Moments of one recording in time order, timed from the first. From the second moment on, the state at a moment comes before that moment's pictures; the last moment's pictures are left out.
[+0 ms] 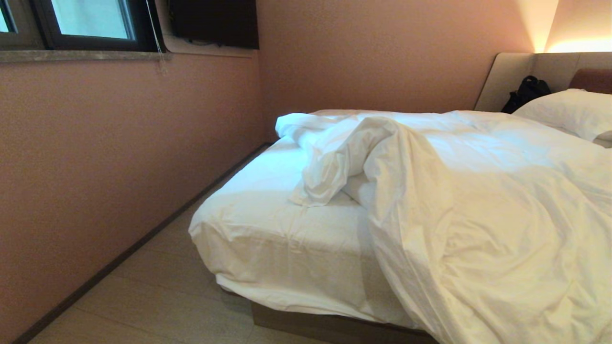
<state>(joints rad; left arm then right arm) 0.01 0.00 0.00 0.01 -0.01 0.01 0.01 0.00 -0.03 0.08 0.00 -0.01</state>
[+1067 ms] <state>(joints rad) 0.01 0.00 0.00 0.01 -0.01 0.01 0.01 0.00 -0.03 0.08 0.00 -0.01</state>
